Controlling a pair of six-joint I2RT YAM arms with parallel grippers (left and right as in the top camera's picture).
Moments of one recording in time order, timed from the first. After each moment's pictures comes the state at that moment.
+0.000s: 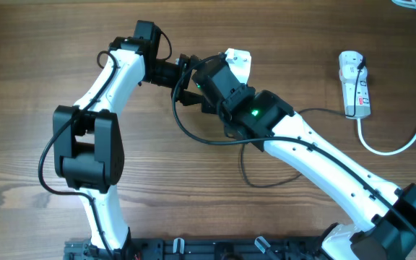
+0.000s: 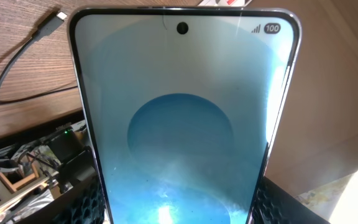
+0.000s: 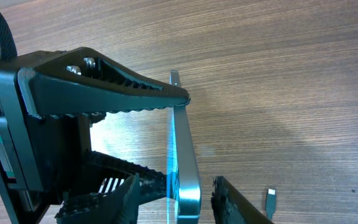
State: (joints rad) left arm -0.19 2.09 1.63 -0.98 1.25 -0.99; right arm 0.78 1.63 1.46 -0.75 0.37 0.77
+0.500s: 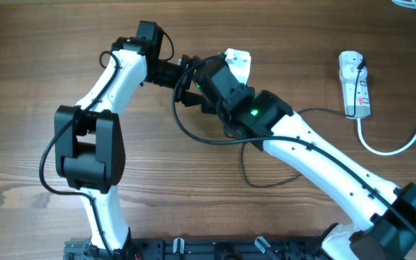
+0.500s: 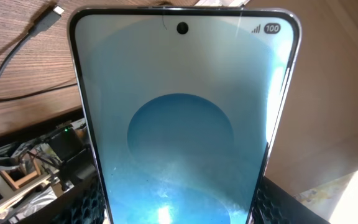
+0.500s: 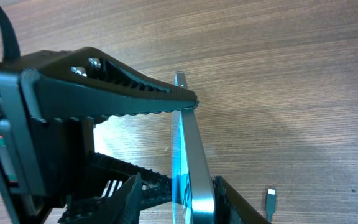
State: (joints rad) left arm -0.20 2.09 1.63 -0.98 1.26 -0.99; right arm 0.78 1.64 1.46 -0.75 0.37 0.77
